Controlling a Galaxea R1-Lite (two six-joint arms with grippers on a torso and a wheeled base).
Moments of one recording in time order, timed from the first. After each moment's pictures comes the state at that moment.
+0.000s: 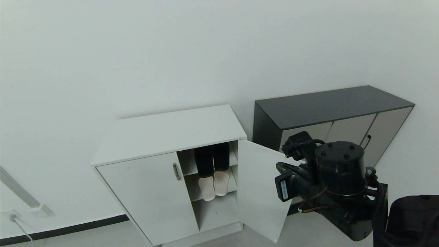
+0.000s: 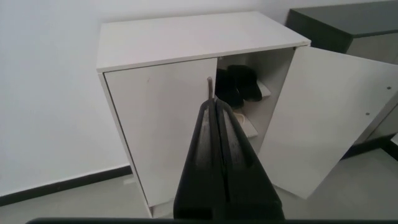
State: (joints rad) left arm 0.00 0.00 0.00 0.00 0.01 -0.01; right arm 0.82 1.76 -0.71 -0.74 -0.46 0.02
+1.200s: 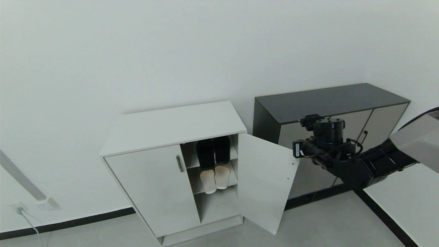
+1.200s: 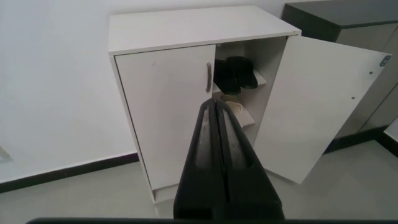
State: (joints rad) left arm 0.00 0.00 0.00 0.00 0.01 -0.01; right arm 0.37 2.13 -1.09 -0.74 -0.29 0.03
